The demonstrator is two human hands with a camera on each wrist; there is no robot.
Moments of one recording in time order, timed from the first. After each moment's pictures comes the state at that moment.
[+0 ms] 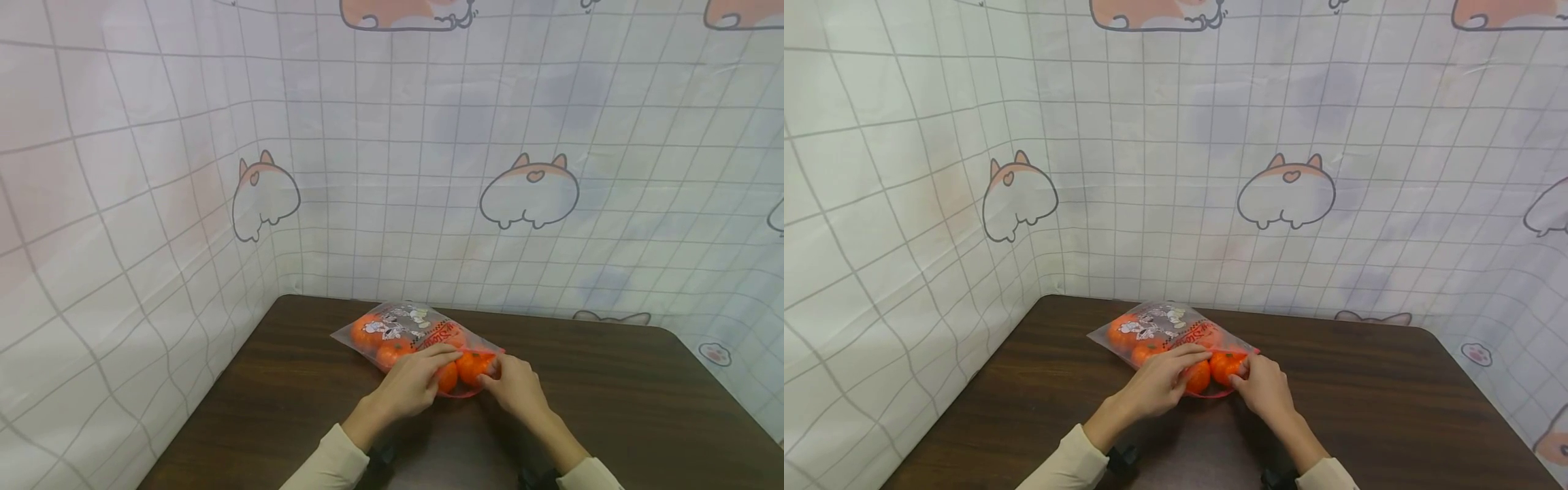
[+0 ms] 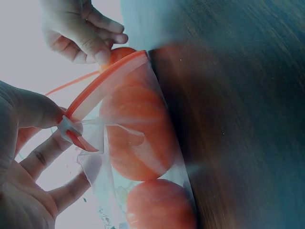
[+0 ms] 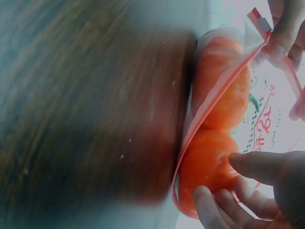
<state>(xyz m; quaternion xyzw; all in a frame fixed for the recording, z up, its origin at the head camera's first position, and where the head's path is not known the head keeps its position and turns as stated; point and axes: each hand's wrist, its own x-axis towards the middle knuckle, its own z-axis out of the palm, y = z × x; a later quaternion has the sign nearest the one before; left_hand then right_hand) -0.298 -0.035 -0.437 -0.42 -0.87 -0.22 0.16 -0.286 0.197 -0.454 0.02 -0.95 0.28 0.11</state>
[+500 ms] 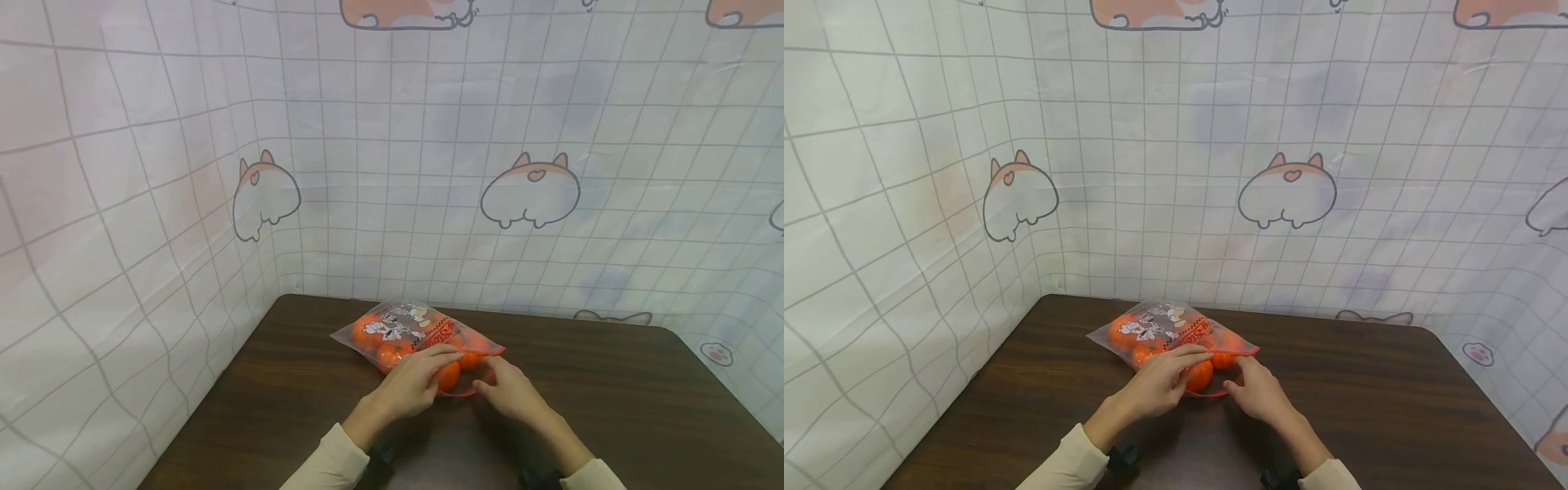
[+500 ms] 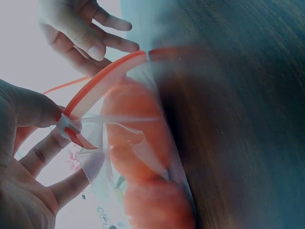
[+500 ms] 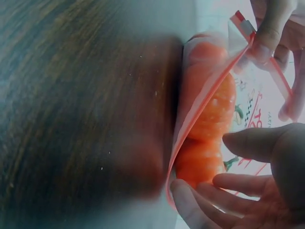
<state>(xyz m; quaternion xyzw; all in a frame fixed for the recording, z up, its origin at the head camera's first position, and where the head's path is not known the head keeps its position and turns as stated) -0.298 -0.036 -0.437 -0.43 -0.86 -0.24 0.15 -0.282 0.192 -0.451 0.08 -0.94 0.32 0.03</state>
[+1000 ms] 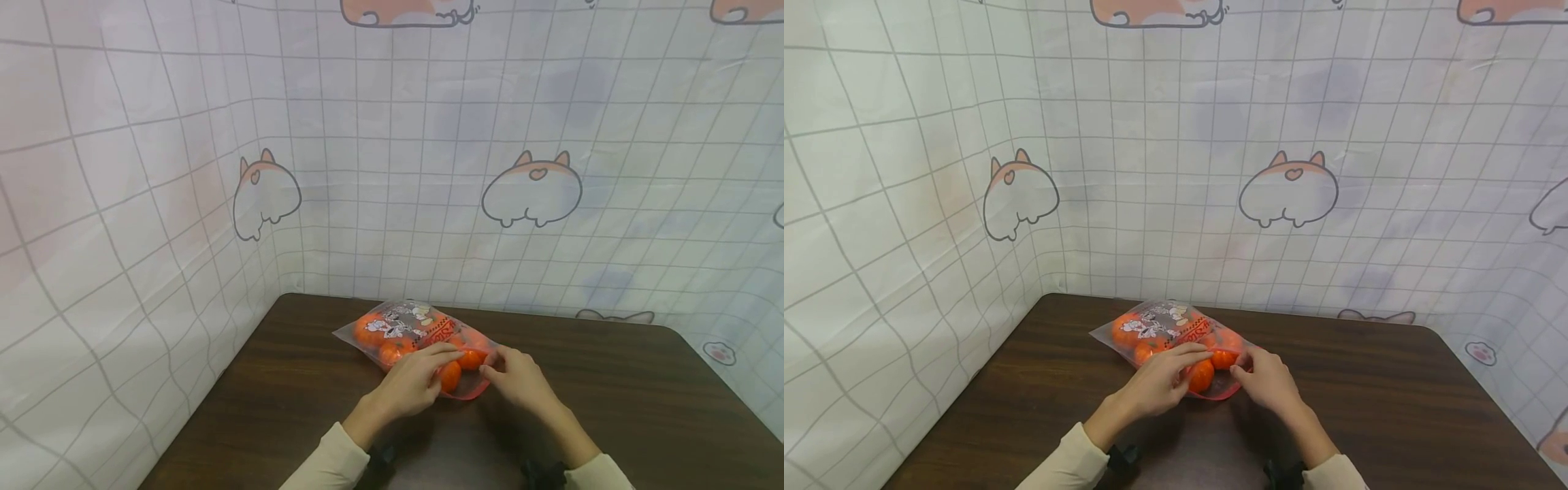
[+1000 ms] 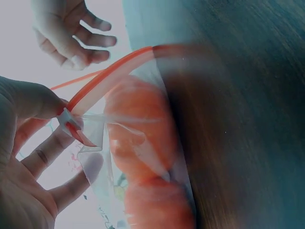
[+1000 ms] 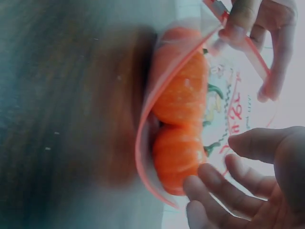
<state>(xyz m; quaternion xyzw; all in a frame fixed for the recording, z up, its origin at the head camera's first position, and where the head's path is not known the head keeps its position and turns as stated) -0.299 -0.038 -0.437 -0.43 -0.86 -0.24 0.14 -0.288 0.202 -0.436 0.07 -0.93 0.34 0.06</state>
